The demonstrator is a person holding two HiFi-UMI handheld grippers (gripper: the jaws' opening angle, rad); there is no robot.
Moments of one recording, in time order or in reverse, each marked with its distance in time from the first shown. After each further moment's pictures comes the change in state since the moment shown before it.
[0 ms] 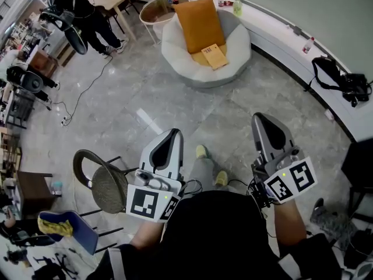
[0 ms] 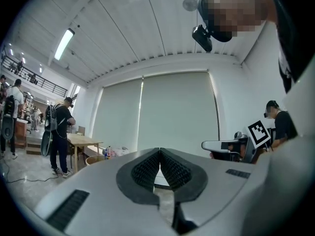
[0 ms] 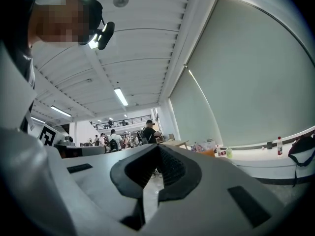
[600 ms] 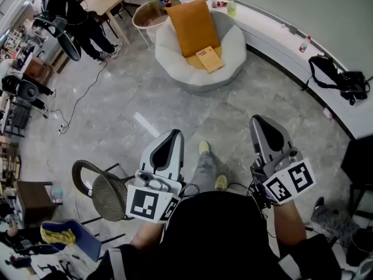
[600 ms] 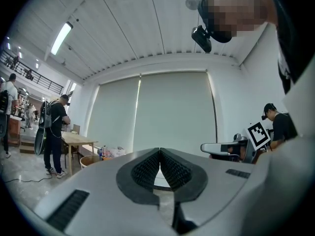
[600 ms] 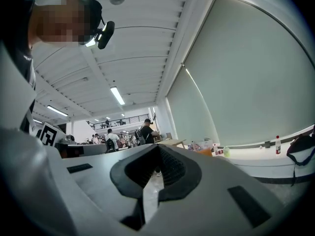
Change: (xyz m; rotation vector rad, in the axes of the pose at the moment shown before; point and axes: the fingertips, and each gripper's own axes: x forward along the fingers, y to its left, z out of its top) left arm 0.042 0.010 -0.005 -0.011 0.015 -0.052; right arm 0.023 -0.026 -0.004 0.007 0.010 -0.028
